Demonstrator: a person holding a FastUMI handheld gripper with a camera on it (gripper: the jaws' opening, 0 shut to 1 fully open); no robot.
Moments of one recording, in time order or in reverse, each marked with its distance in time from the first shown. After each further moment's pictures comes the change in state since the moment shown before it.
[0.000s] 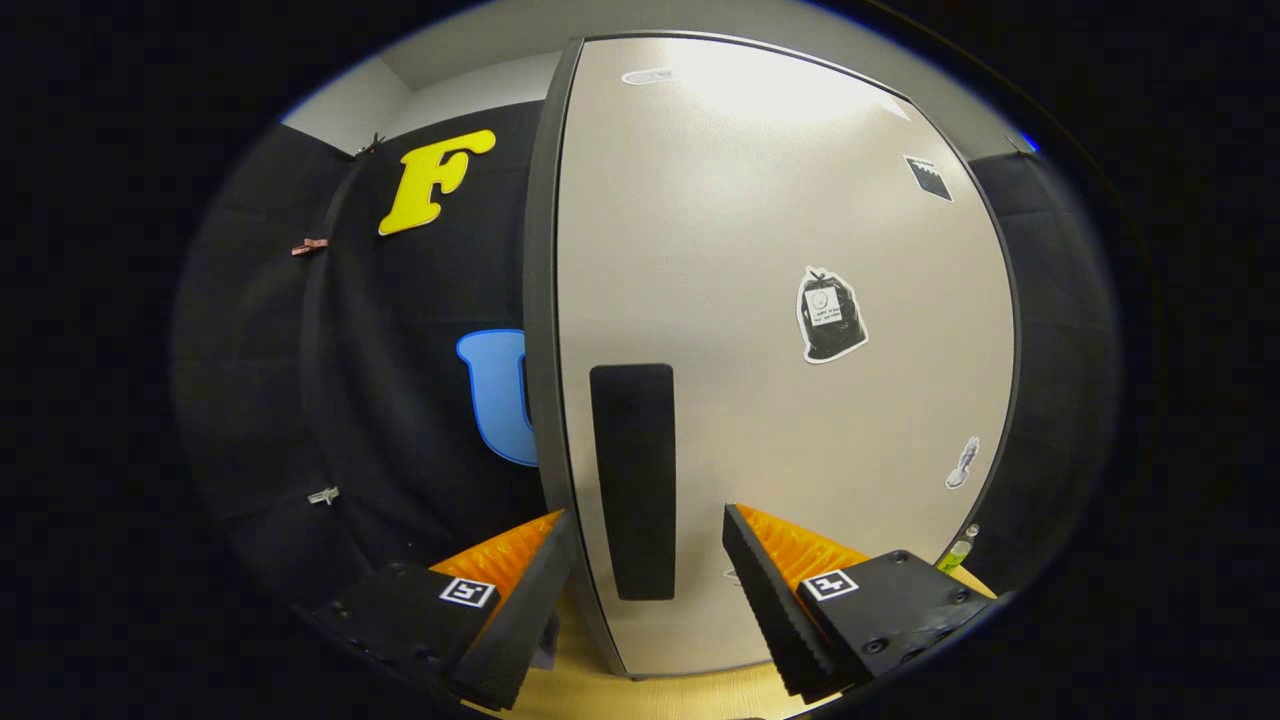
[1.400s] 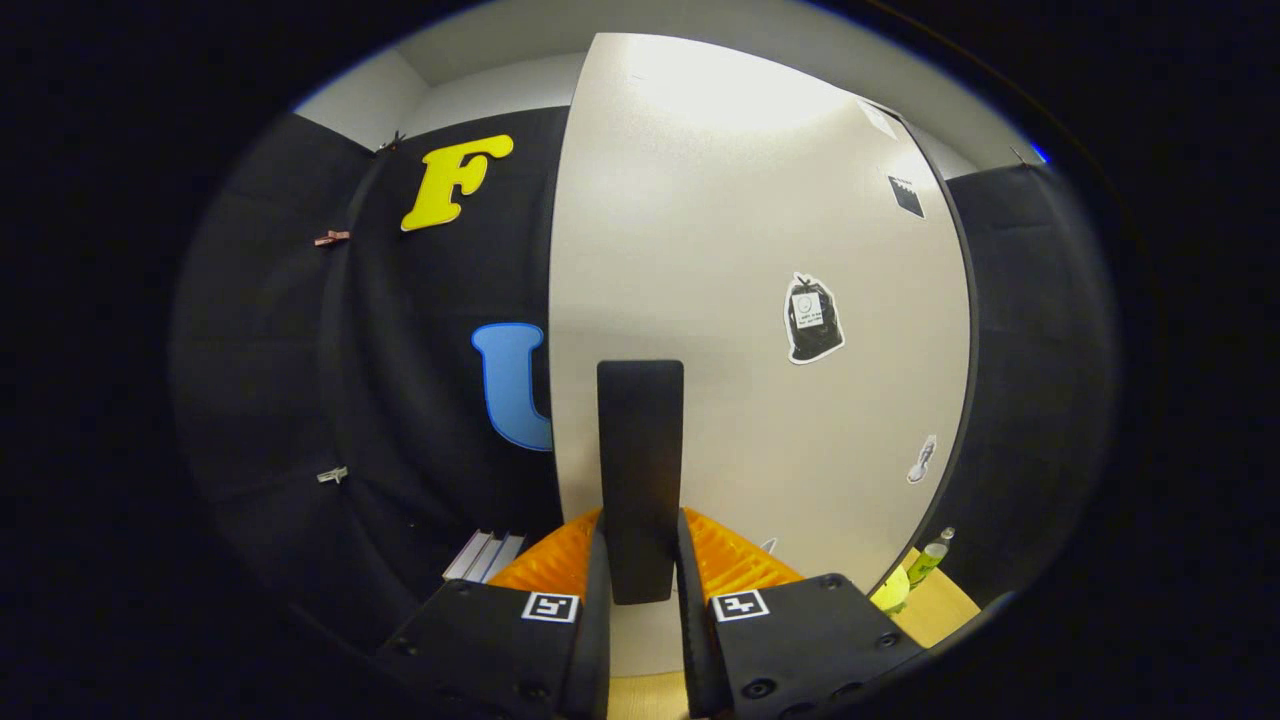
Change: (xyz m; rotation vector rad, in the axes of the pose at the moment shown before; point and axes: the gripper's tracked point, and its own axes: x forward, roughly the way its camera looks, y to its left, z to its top) arm -0.054 -0.002 0.003 -0.036 0.021 0.033
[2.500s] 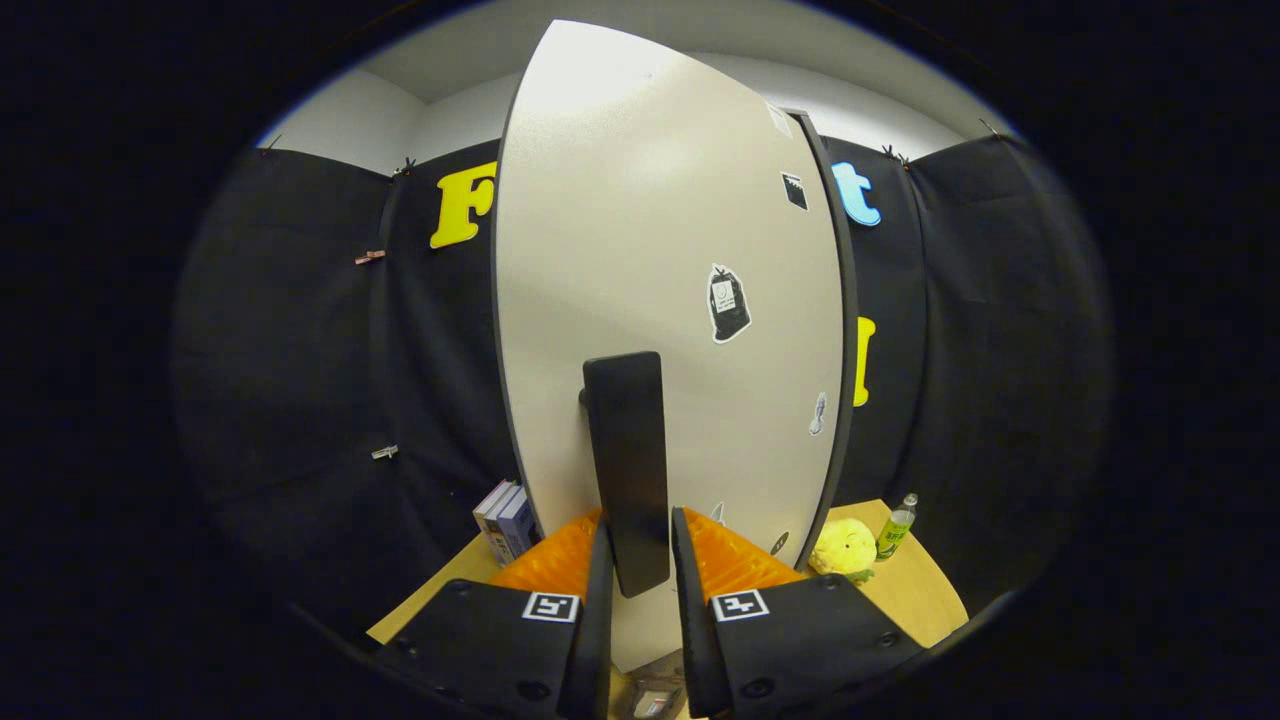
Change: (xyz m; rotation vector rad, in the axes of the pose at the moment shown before) arm -0.132 -0.090 -0.009 0.046 0.046 0.090
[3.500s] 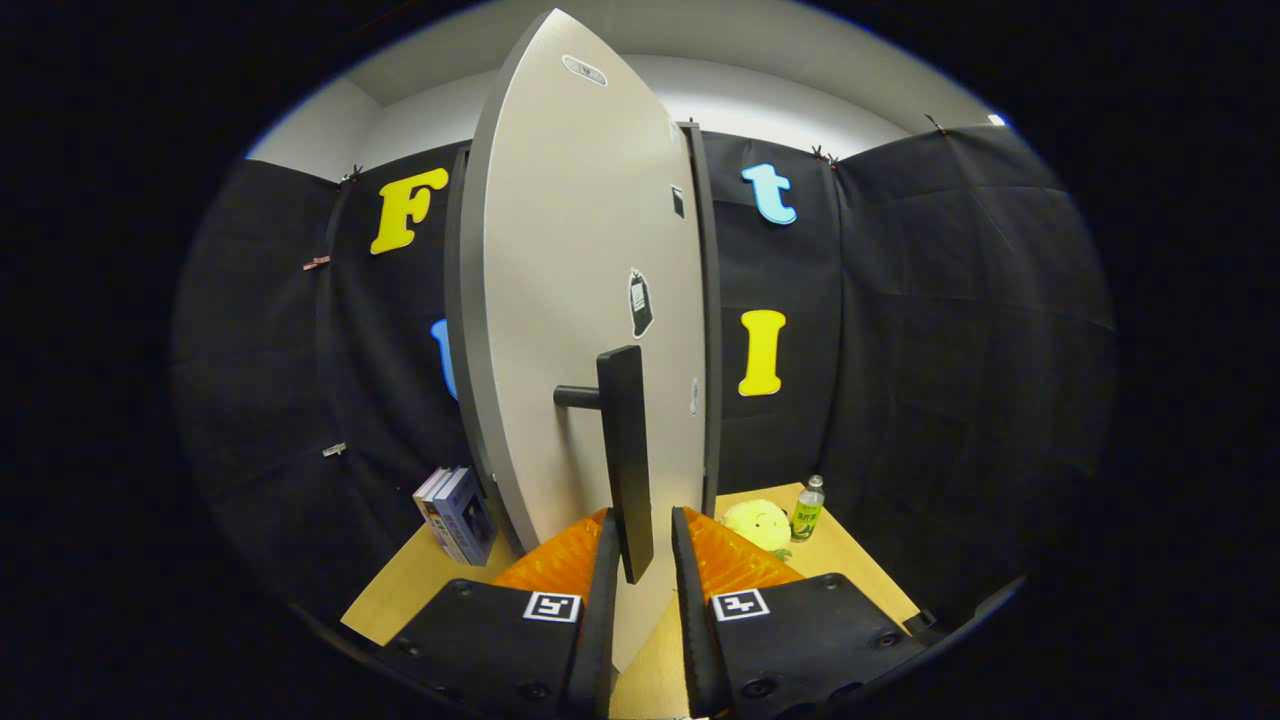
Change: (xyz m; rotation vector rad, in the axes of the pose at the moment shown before) arm -0.075 -0.091 0.003 0.019 0.001 -0.200
